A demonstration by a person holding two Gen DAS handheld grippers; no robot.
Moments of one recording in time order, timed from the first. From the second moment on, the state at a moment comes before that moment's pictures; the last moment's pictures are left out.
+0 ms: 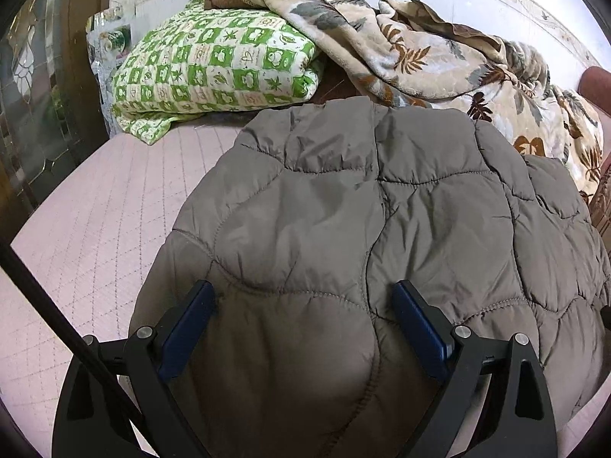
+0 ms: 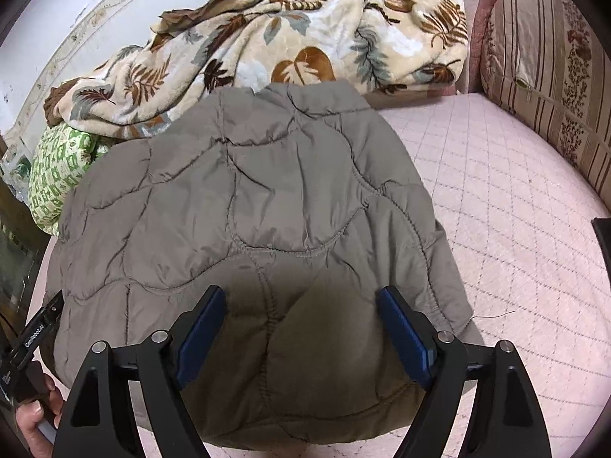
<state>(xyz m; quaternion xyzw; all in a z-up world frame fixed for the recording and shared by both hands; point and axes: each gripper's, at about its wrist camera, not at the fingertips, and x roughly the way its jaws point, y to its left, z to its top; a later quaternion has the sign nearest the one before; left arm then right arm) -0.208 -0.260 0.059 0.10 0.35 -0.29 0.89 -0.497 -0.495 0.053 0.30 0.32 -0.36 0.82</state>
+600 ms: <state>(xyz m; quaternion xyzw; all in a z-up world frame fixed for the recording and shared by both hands) -0.205 -0.249 0.067 0.07 0.35 -0.28 0.89 -0.510 -0.486 0.074 0.26 0.31 -0.39 0.83</state>
